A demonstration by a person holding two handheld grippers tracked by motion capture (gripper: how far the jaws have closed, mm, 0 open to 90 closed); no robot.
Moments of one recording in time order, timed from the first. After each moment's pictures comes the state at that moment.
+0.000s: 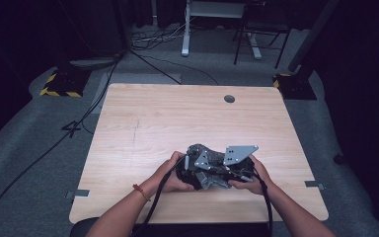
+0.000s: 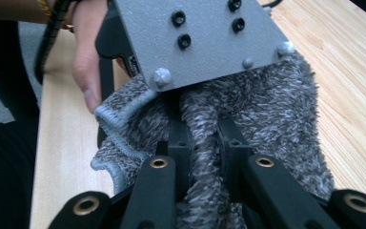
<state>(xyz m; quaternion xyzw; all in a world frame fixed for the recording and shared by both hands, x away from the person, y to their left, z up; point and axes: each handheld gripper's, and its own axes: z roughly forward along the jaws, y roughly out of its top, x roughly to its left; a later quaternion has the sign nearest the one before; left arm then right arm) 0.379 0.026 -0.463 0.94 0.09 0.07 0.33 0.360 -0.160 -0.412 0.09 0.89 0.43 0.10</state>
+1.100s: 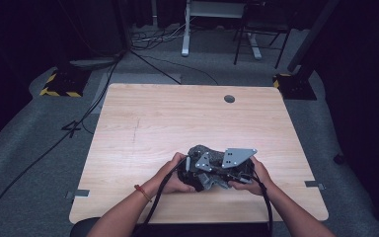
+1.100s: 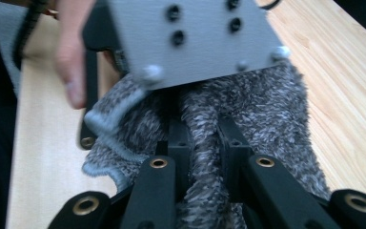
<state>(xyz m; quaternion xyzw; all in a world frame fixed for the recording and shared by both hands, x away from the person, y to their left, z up) 0.376 0.022 -0.466 0.94 0.08 0.06 0.33 0.356 -0.159 -0.412 0.08 0.90 0.41 0.14</state>
